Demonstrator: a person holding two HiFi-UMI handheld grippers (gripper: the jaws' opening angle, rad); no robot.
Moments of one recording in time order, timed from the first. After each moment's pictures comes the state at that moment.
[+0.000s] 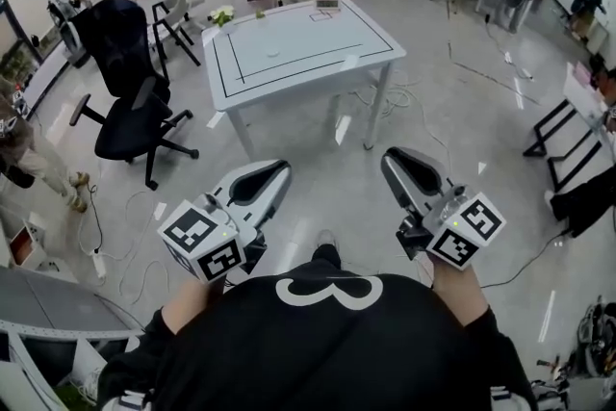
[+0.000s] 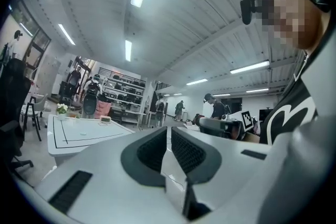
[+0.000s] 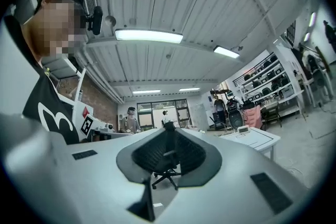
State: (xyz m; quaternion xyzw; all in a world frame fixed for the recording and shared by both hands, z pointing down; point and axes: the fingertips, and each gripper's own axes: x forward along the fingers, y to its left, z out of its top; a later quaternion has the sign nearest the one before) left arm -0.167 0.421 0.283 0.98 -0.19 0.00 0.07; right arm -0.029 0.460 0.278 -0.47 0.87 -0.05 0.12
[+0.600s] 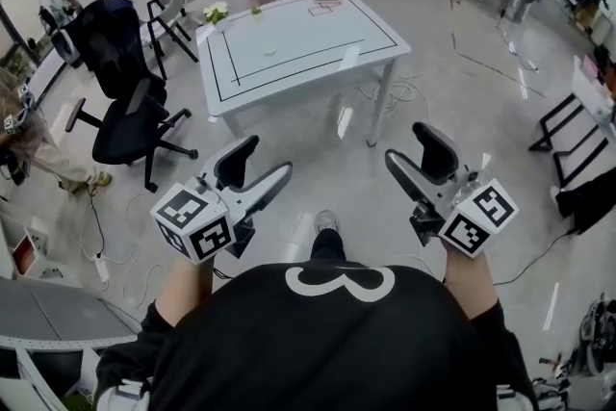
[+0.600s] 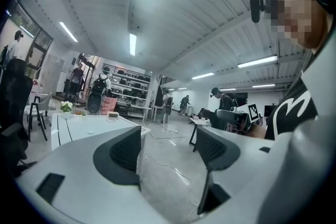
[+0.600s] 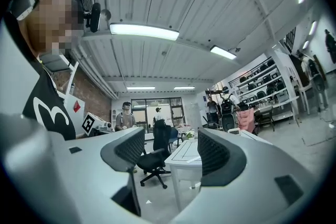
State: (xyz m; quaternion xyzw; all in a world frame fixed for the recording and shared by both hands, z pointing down) left arm -0.161 0.331 0.311 0.97 -0.21 0.03 0.08; right arm 0.016 0.396 0.289 -0.49 0.86 -0.04 0.10
